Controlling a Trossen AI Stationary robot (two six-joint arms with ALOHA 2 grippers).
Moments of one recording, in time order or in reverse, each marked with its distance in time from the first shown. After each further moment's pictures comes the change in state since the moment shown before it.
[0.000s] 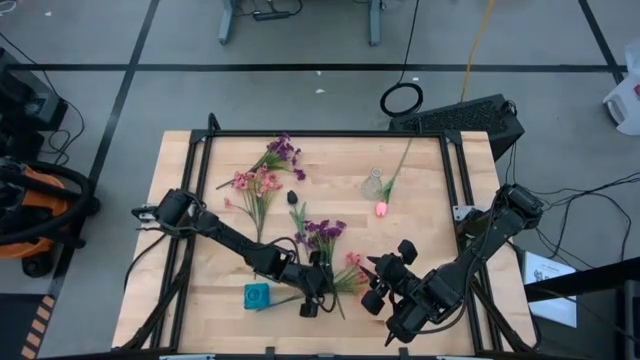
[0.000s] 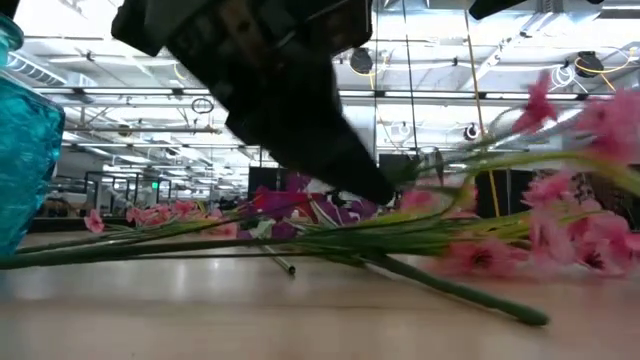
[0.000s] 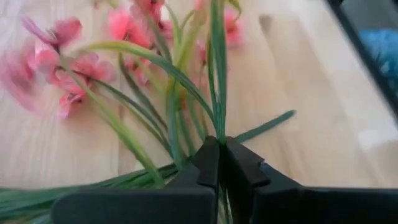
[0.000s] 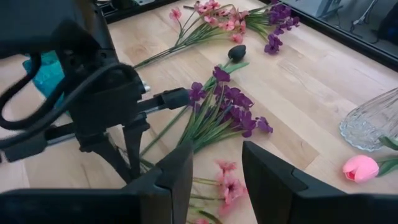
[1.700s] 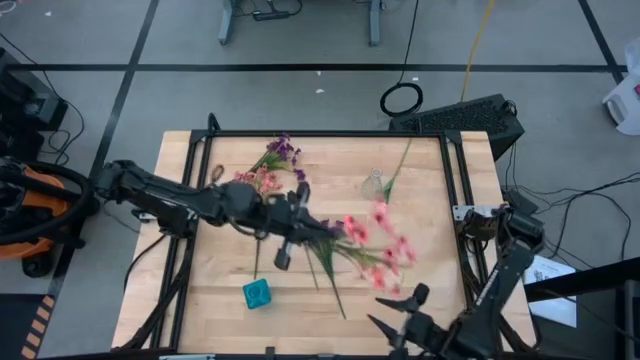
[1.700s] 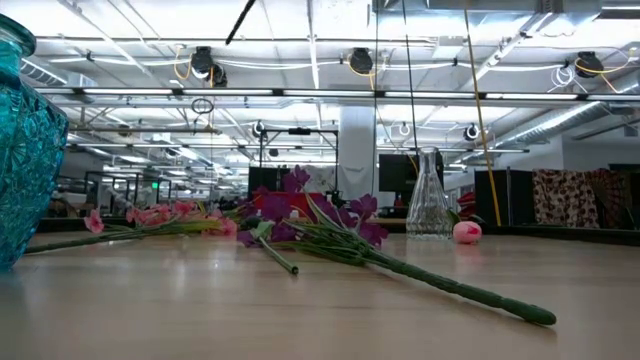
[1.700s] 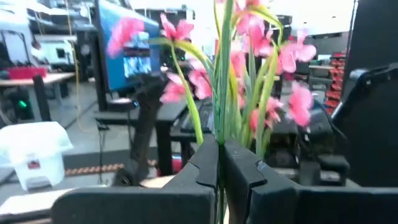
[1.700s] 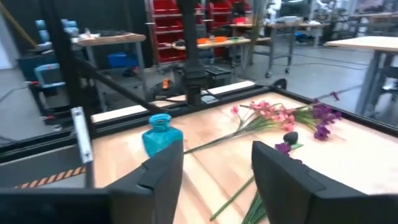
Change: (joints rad) left arm 0.174 -0.582 0.000 0.258 0.133 0.268; right arm 0.266 0.164 0.083 0.271 0.495 -0.074
